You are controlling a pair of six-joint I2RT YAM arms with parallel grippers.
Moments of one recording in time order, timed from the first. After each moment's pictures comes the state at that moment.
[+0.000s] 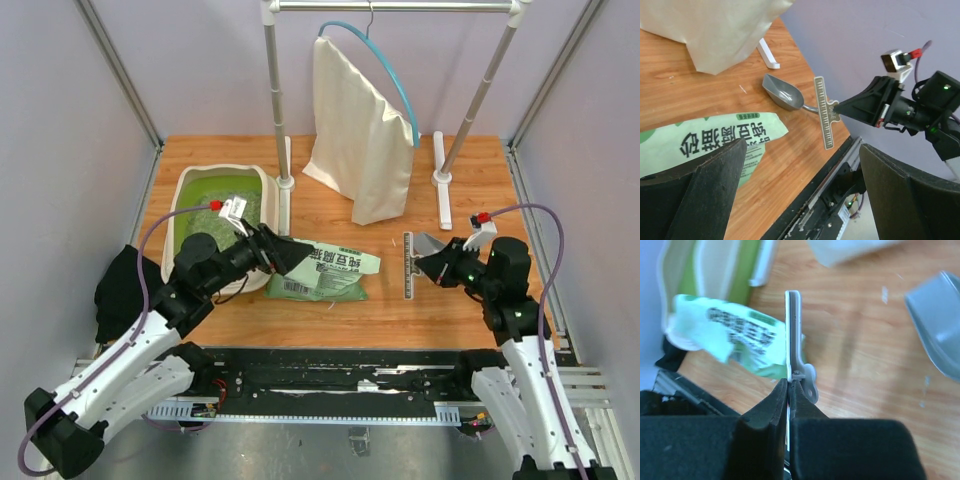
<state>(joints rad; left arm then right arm) -0.59 0.72 0.59 0.11 0.26 -0.74 0.06 0.60 0.56 -0.44 -0.50 0.44</state>
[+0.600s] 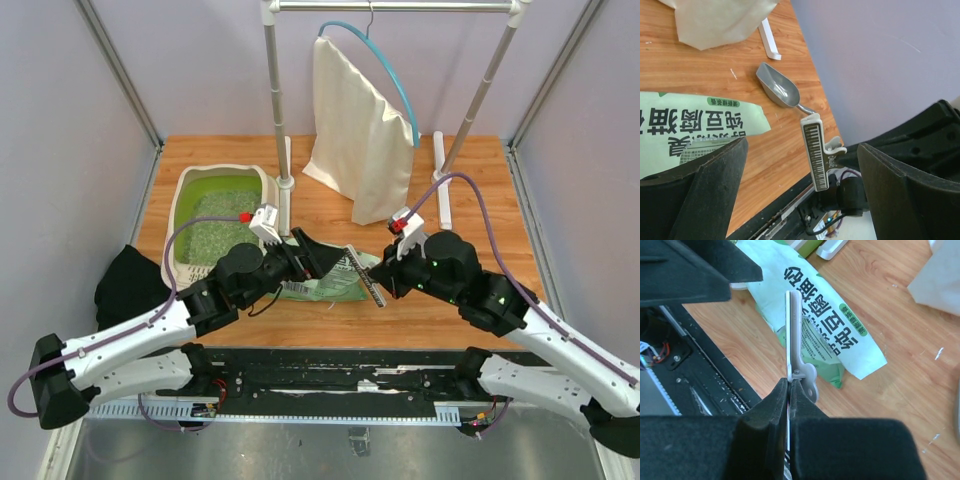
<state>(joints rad) -0.97 0.90 0.68 0.10 -0.22 -0.89 0.86 0.79 0.90 -0.53 -0.04 0.23</state>
